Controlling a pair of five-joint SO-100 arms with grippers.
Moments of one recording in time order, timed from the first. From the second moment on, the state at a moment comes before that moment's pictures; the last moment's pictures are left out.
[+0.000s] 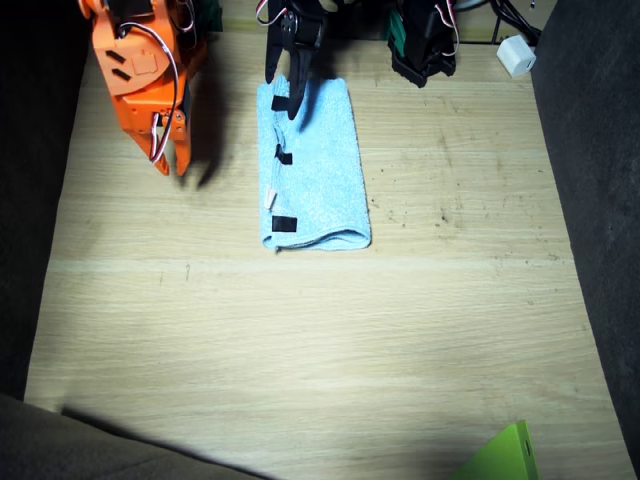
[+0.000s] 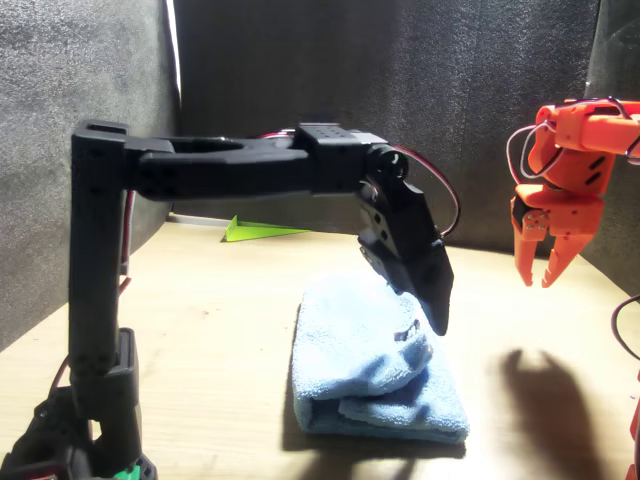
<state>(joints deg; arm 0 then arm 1) -4.4 72.9 74.0 75.9 86.3 104.0 82.2 84.2 93.5 103.4</state>
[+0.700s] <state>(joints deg) 8.5 74.1 88.1 68.6 76.3 98.8 84.3 85.3 96.3 101.3</state>
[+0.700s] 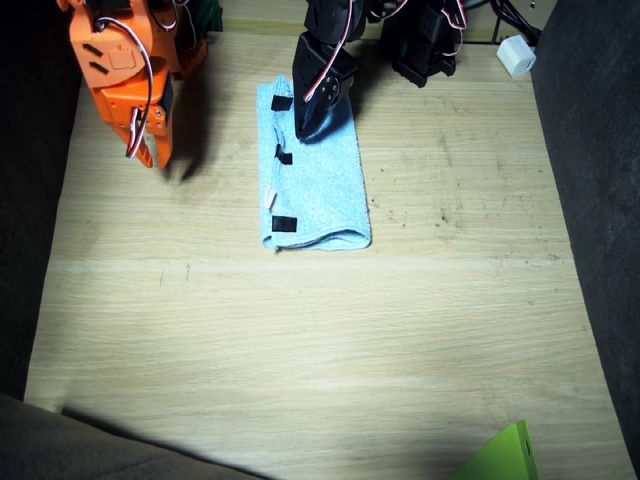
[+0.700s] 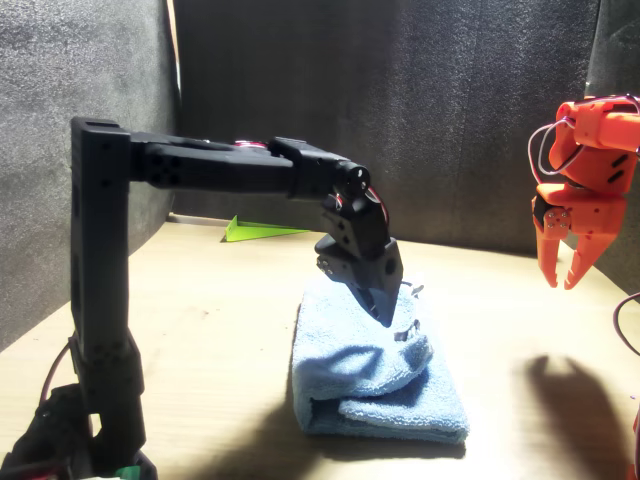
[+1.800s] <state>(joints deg) -3.8 63.5 70.8 77.6 91.5 97.9 83.6 85.0 94.7 100.5</state>
